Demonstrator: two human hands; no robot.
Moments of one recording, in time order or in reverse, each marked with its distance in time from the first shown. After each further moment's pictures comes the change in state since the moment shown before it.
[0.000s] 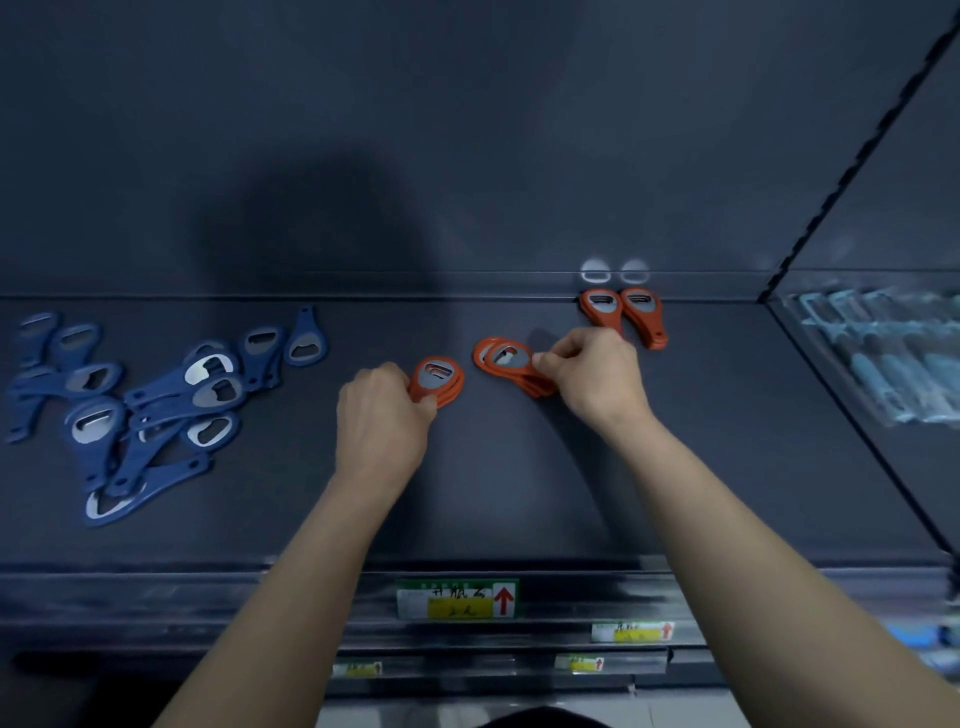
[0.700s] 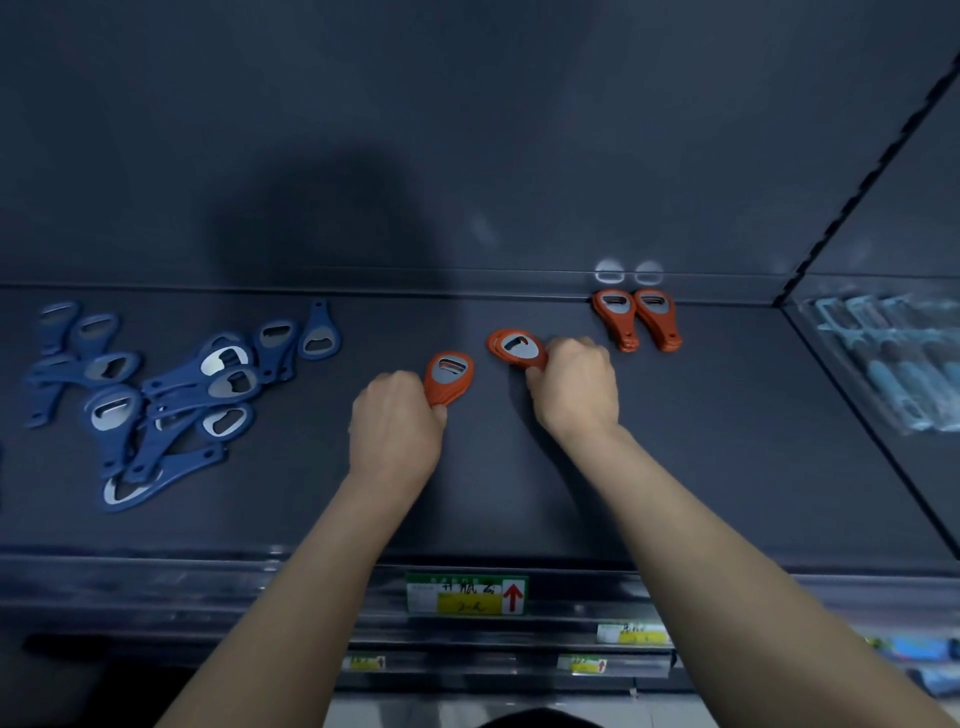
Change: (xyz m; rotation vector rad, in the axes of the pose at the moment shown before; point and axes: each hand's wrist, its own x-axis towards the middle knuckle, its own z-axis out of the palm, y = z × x) left_hand -0.006 -0.004 0.001 0.123 -0.023 0.035; right_hand -0.006 -0.012 0.031 -0.449 0.034 -0.105
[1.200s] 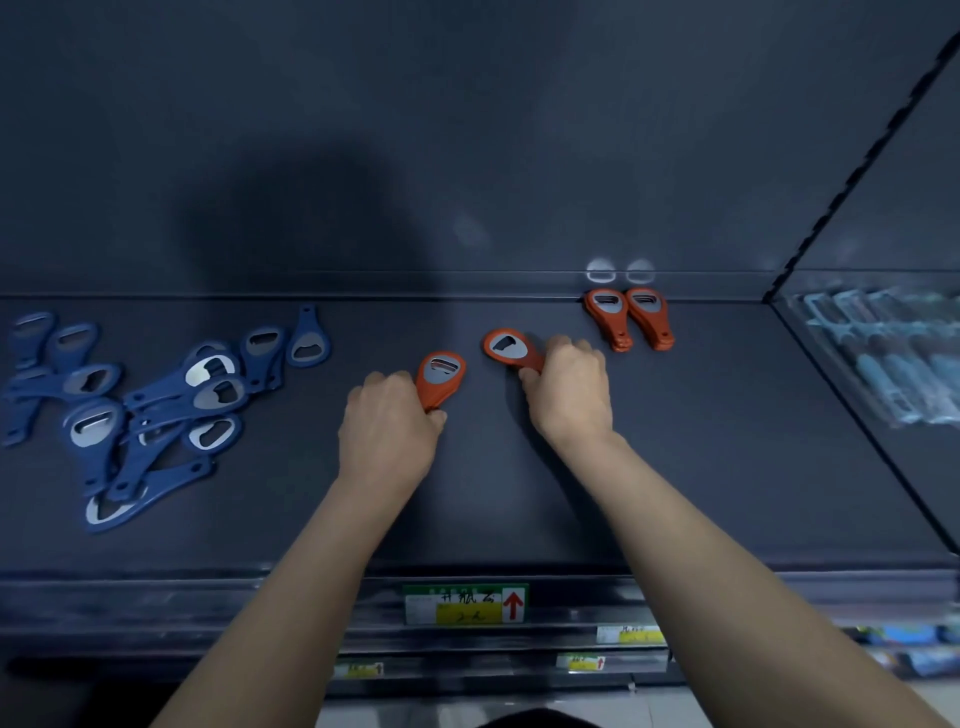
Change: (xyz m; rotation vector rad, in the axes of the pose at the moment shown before) left_hand 0.005 0.000 -0.001 0.002 -0.057 0.027; right_hand -0.001 0.001 0.003 0.053 0.004 0.023
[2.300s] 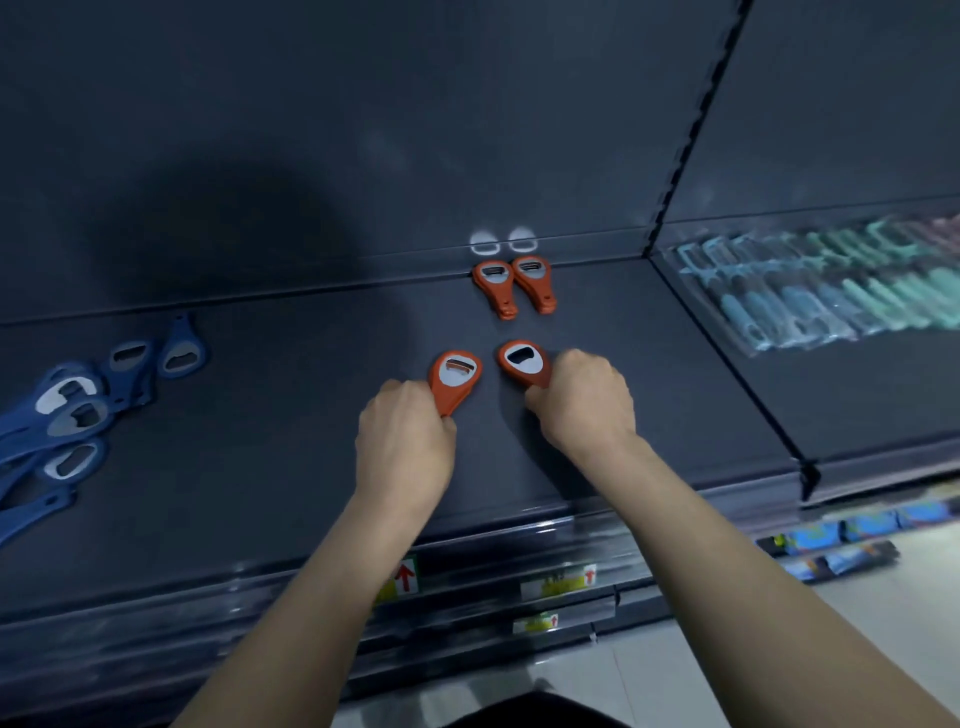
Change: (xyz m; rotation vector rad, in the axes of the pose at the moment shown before) left_hand -0.047 0.081 0.040 -0.019 -0.028 0.178; right_hand -0.040 0.084 -0.059 -0.073 -0.078 0.237
